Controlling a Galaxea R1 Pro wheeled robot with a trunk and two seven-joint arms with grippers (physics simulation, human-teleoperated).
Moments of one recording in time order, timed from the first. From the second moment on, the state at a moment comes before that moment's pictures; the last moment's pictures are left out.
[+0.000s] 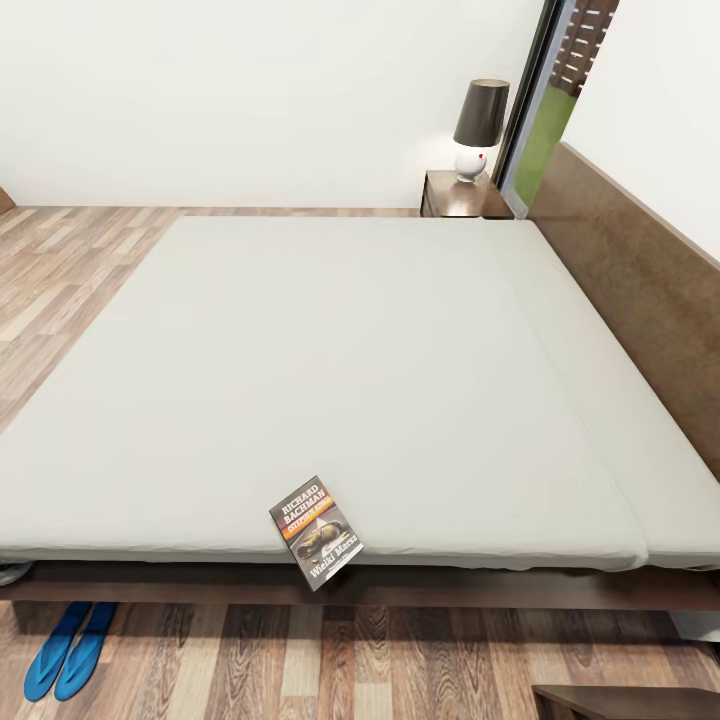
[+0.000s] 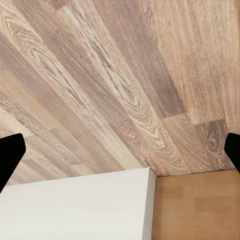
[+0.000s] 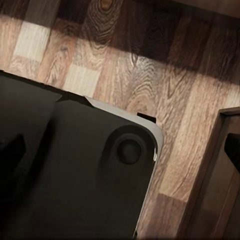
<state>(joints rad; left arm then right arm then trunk) -0.04 0.24 -0.99 0.00 0.59 -0.20 0.22 0.42 0.16 -0.55 -1.15 0.47 -0.44 0.57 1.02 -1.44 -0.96</state>
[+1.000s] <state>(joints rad) -0.04 0.24 -0.99 0.00 0.58 -0.19 0.21 0.43 0.15 -0.50 -1.22 0.45 -0.39 0.58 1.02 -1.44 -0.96</state>
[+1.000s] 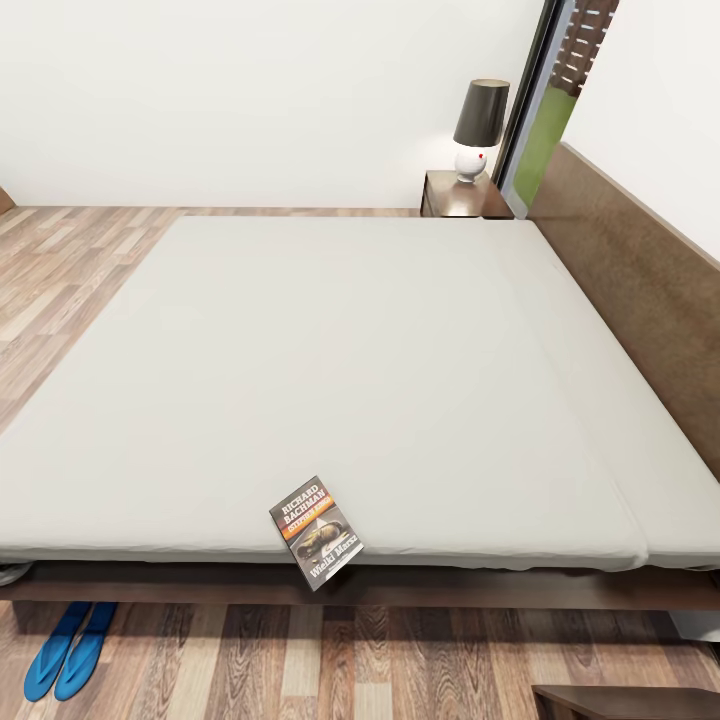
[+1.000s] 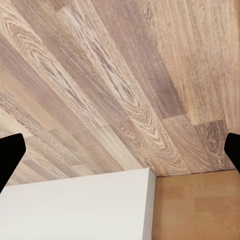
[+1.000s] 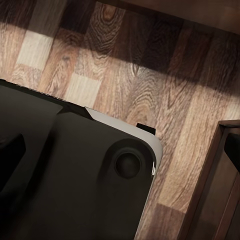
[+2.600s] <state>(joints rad) -0.03 0.22 -0.97 0.00 0.59 -0.15 0.22 0.42 0.14 -0.49 -1.24 0.44 -0.38 0.57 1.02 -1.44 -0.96</state>
